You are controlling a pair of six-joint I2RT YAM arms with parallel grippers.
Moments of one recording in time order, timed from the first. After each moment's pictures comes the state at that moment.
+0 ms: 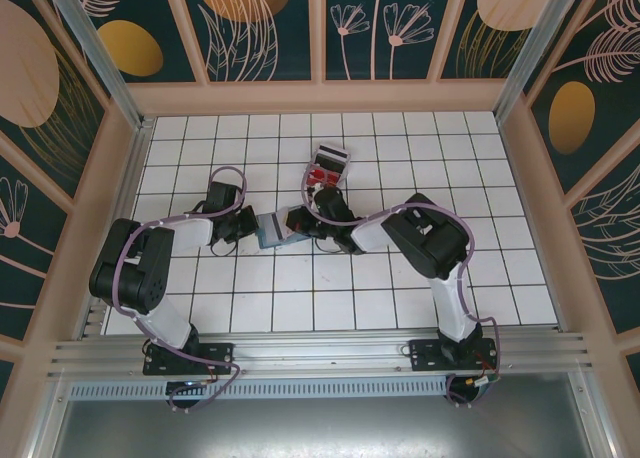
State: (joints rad) left arm -0.26 1.68 0.74 -0.04 0.21 -0.64; right arm 0.79 2.09 1.02 0.57 -0.31 0.96
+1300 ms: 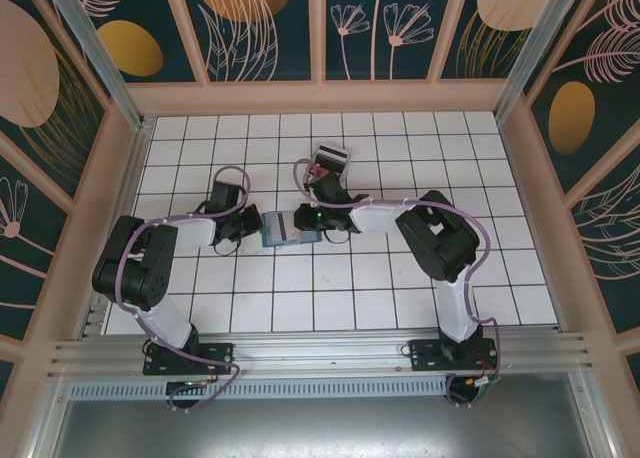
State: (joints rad) left arm -0.27 1.70 0.74 0.02 0.23 -0.64; right arm 0.75 2.03 1.21 -0.03 -0.26 0.63
